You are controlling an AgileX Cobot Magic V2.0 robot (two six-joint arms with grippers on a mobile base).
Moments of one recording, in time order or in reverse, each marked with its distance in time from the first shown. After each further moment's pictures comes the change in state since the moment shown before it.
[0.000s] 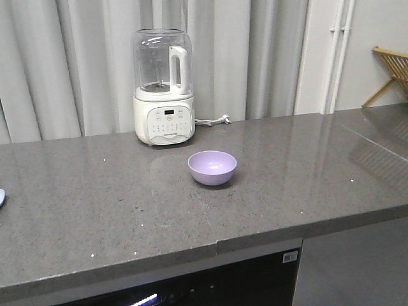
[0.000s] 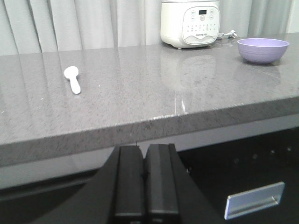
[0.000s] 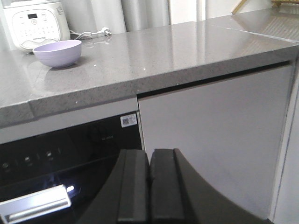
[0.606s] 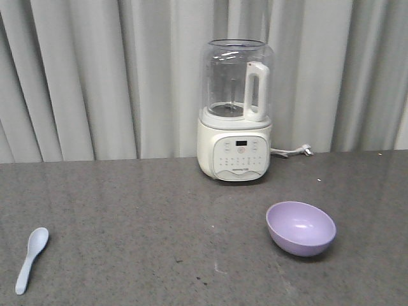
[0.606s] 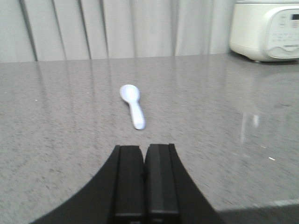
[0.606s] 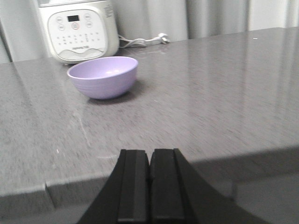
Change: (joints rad) left arm 0.000 0.000 0.000 0.000 0.000 0.000; right arm 0.000 0.000 0.000 0.000 0.000 0.000
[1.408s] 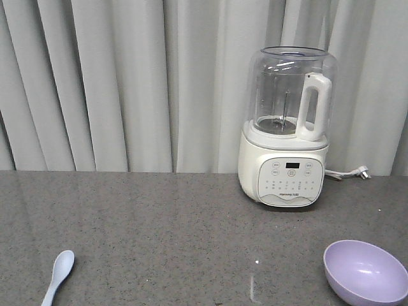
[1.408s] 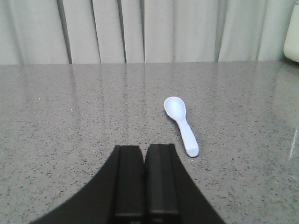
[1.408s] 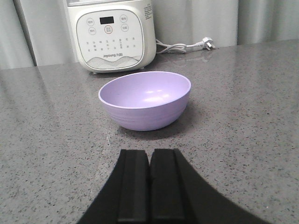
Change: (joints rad) left arm 0.000 0.000 0.000 0.000 0.000 0.000; right arm 0.000 0.000 0.000 0.000 0.000 0.000
